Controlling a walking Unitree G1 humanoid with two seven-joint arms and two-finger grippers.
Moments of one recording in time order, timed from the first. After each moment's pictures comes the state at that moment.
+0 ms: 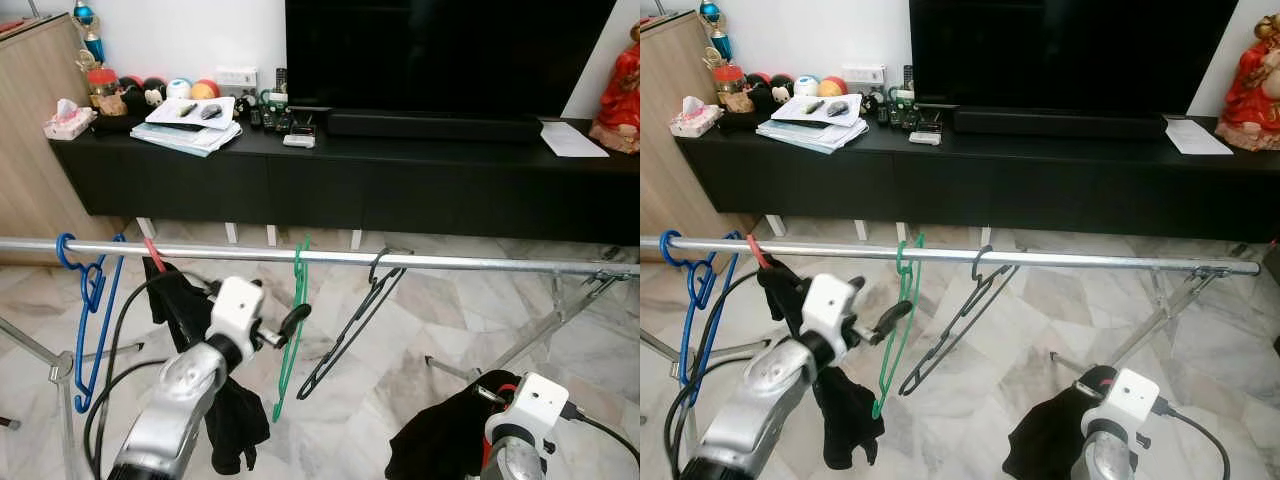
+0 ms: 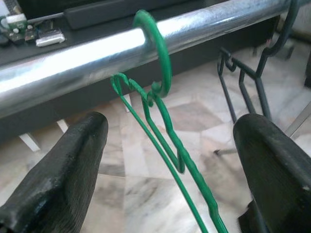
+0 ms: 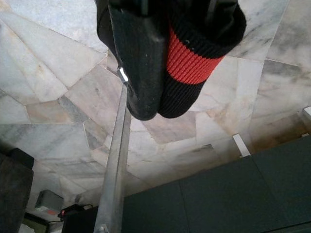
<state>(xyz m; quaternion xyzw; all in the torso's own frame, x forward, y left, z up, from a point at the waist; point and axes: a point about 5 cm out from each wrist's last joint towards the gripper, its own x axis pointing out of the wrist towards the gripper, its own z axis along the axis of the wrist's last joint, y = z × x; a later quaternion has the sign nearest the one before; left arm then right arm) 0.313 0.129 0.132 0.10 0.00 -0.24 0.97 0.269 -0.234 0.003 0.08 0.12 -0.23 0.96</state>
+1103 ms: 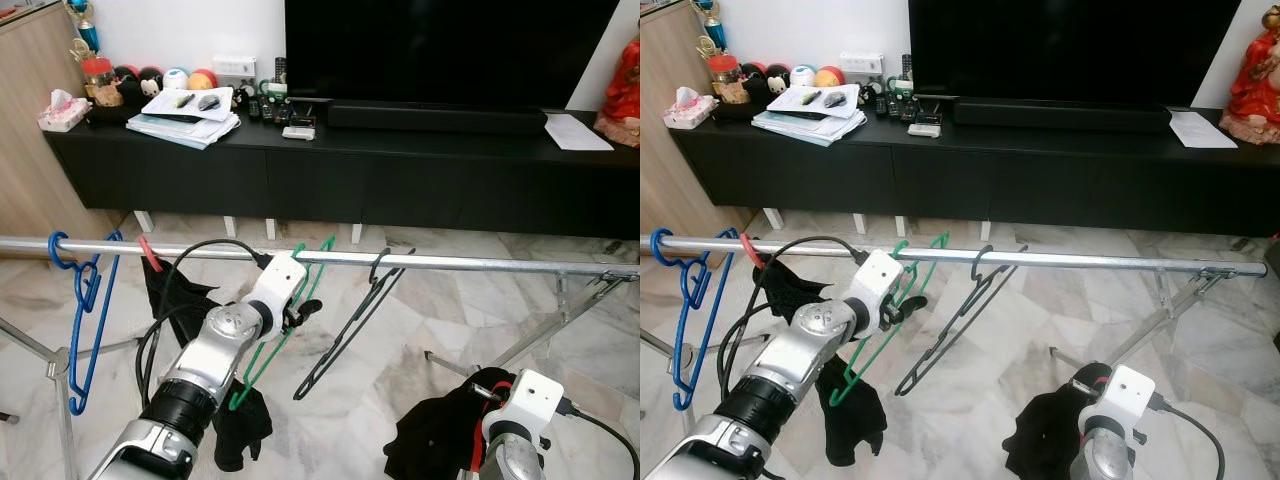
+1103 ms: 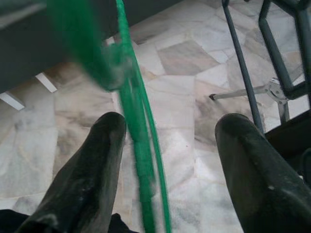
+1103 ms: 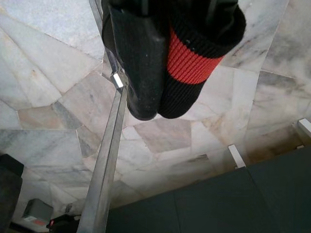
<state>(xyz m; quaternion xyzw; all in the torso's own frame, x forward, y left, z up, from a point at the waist) 0.354 0.098 0.124 0.15 0.13 -0.27 0.94 0.273 -0.232 0.003 0.08 0.13 -0.22 0.96</state>
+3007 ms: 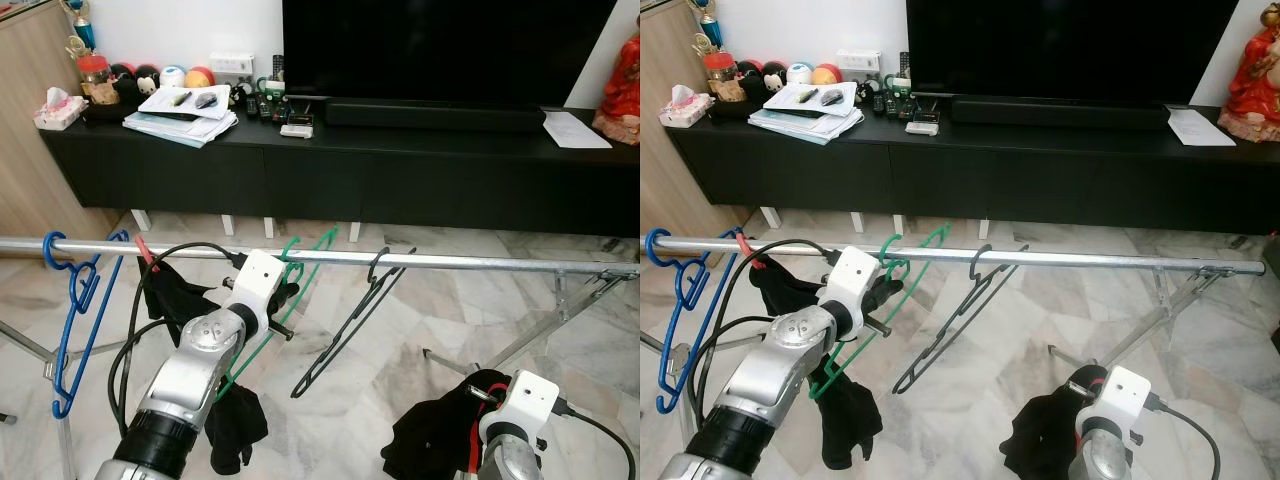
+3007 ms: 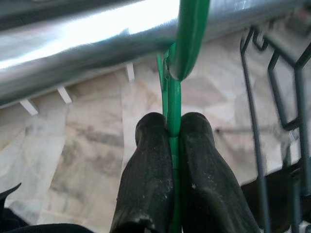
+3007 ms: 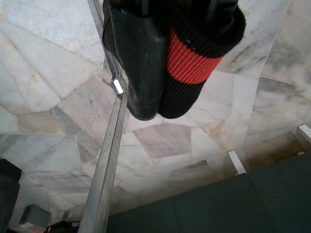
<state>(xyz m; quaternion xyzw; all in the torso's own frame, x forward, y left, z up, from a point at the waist) 0.328 0.126 0.142 0.07 0.07 -0.21 0.97 0.272 -0.230 0.000 0.08 0.14 -0.21 0.96</state>
